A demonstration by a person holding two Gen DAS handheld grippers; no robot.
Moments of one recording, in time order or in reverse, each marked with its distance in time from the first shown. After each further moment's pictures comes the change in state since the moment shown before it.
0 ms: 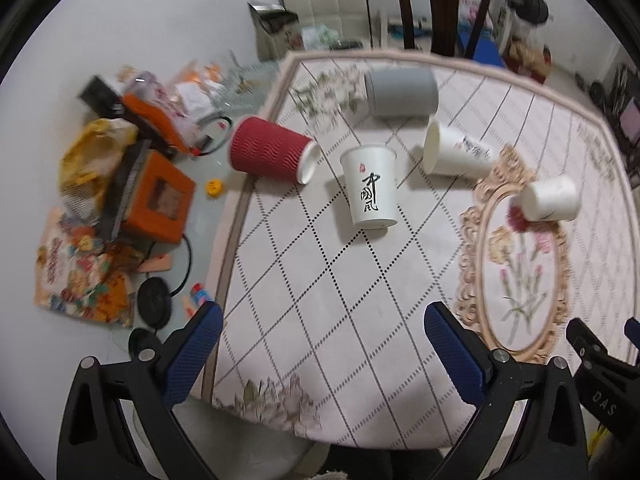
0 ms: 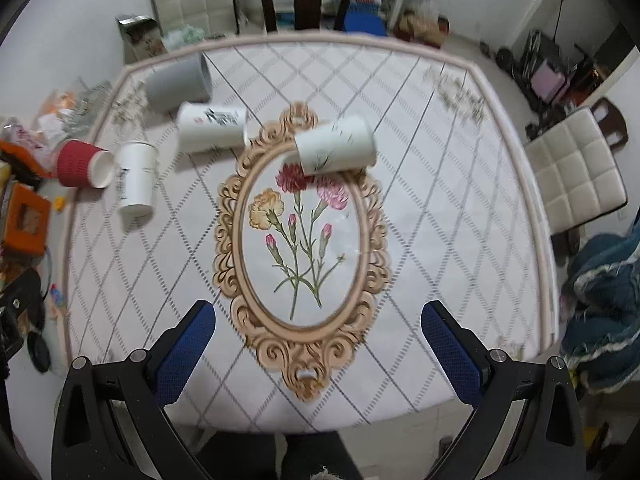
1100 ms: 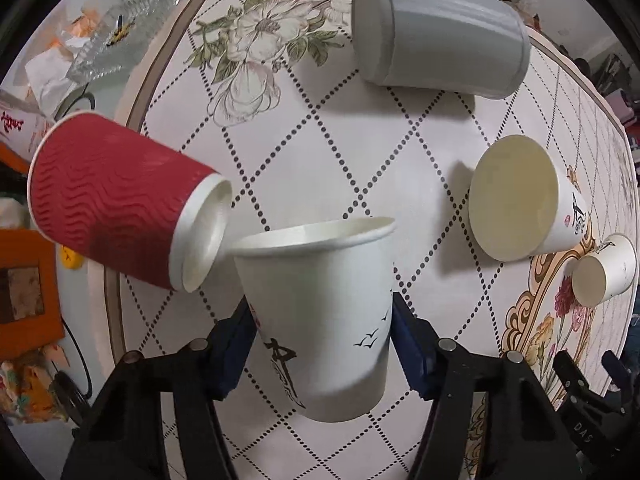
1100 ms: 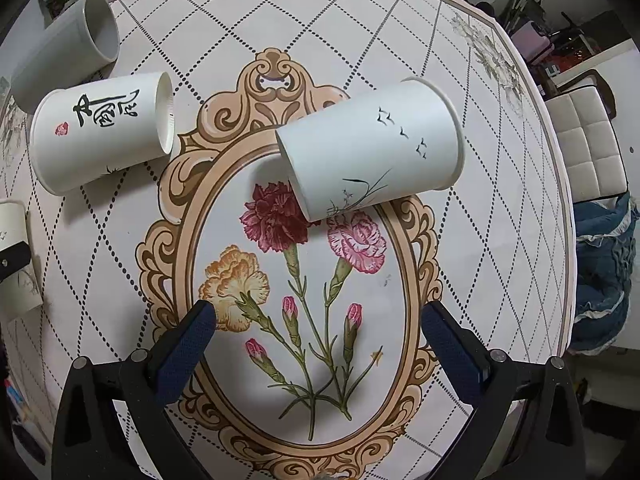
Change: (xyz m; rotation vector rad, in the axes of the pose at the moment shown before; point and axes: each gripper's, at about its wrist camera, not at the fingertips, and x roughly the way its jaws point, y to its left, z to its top) left arm 0.192 0.003 0.123 0.034 0.237 -0.223; right arm 0.129 0.032 0.078 0.071 0.175 -0.138
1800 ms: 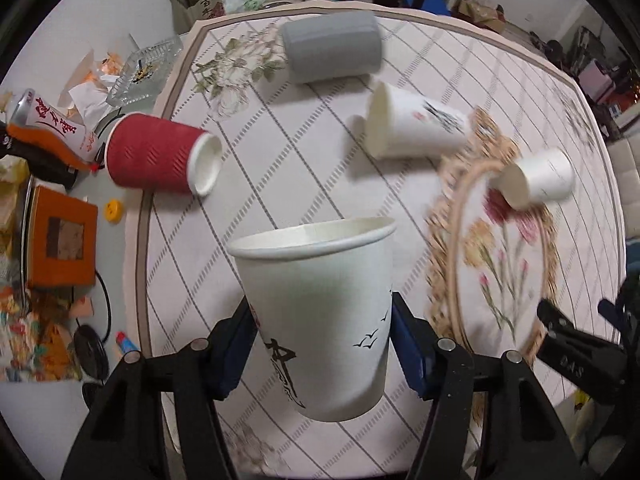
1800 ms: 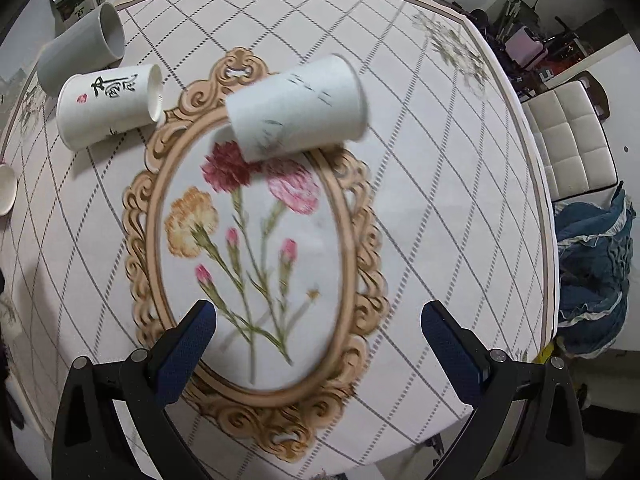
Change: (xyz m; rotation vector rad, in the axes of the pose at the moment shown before) left arm -0.097 -0.063 -0.110 0.109 -0.103 0.041; right arm -0.026 -0.059 -0.060 -0.009 -0.049 0.015
